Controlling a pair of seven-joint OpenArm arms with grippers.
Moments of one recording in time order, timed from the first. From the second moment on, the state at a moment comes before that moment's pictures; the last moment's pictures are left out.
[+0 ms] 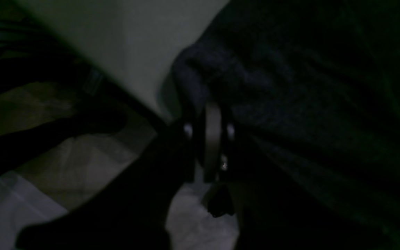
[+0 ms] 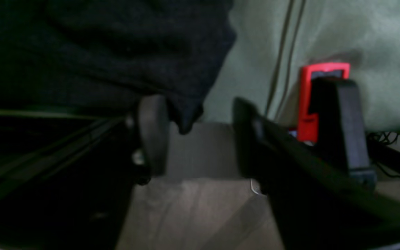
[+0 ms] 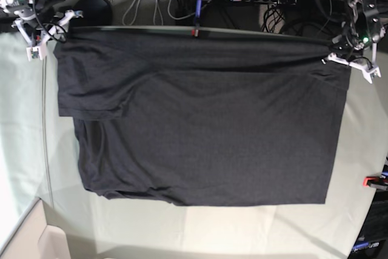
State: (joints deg) left arm 17.1 -15.1 -22.0 83.5 -19.2 11.1 46.5; right arm -25.3 -1.1 42.3 97.7 2.0 39.9 -45.0
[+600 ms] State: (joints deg) left arm 22.7 -14.9 -22.2 99.0 -19.5 11.4 47.8; right arm -21.9 -1.2 45.4 102.4 2.1 40.0 -46.0
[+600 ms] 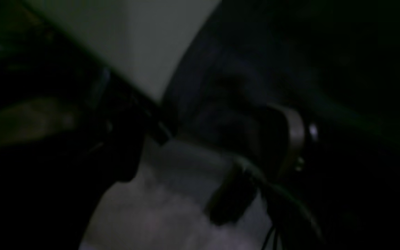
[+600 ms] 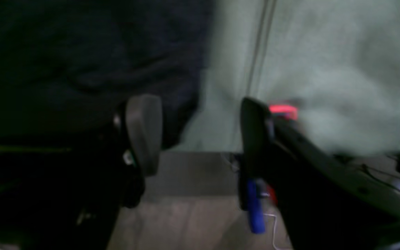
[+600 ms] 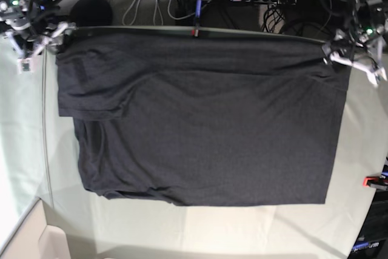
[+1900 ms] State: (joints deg) left arm -5.7 -18.6 -22.1 81.9 -19.4 11.2 45.8; right arm 31.3 9.5 36.3 37.3 -13.4 39.4 -19.4
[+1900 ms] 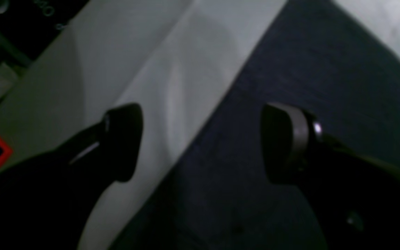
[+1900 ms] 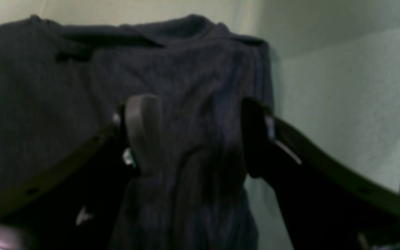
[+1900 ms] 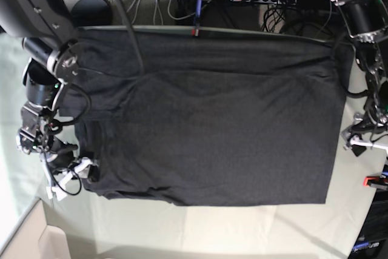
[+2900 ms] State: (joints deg) left arm -31.5 -20.7 11.8 18.3 -19.2 2.0 -2.8; right arm 23.7 8.9 36.3 36.4 -12.3 34.9 -14.9
